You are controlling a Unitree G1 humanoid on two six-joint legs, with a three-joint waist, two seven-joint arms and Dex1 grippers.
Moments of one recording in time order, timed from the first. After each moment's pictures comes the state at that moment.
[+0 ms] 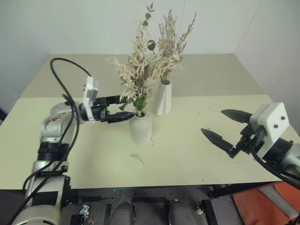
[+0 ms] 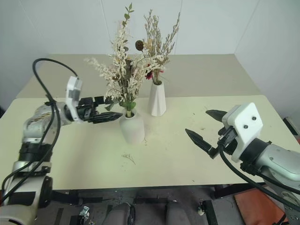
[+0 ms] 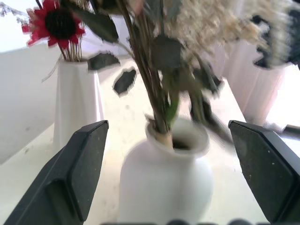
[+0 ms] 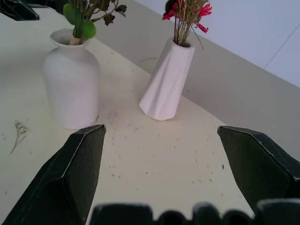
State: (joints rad) left arm -0.70 0.66 0.10 0.28 -0.53 0.44 -1.40; right arm -0.01 -0.86 -0.51 -0.90 0.79 0.85 0.47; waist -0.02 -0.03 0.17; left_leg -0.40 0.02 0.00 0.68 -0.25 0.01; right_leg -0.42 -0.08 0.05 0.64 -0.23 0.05
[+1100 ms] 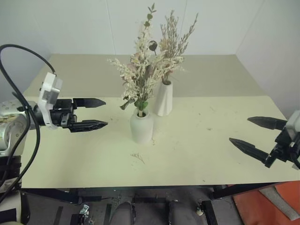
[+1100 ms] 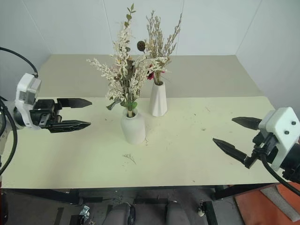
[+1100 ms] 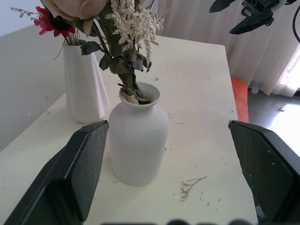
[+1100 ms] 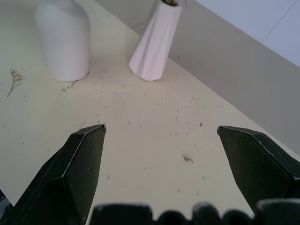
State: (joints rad) left arm -0.54 0.96 0.21 0.01 -0.67 0.62 -1.44; right arm 0.22 -0.94 -0.79 -0.74 0.70 0.72 0.83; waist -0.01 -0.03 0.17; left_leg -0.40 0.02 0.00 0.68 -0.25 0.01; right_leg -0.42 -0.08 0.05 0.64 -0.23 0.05
